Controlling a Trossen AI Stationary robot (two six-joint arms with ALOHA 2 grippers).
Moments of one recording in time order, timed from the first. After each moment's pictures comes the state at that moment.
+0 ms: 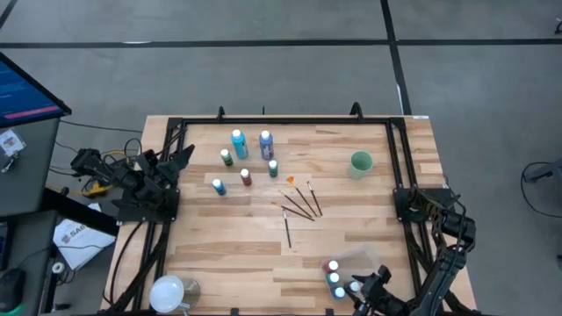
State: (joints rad) left arm -0.45 0.20 0.02 1.06 -0.77 -0.24; right arm 1.18 2.11 1.51 -1.18 0.89 1.96
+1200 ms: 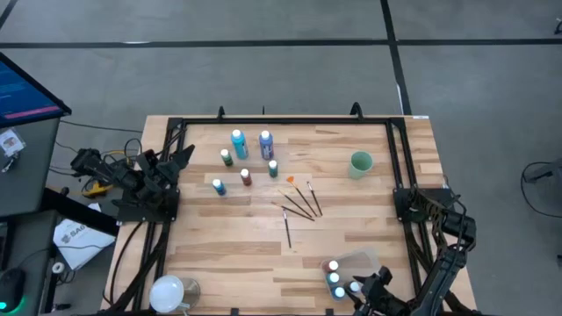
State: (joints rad) left arm -0.45 0.20 0.02 1.06 -0.77 -0.24; right arm 1.18 2.11 1.52 -1.17 0.86 1.99
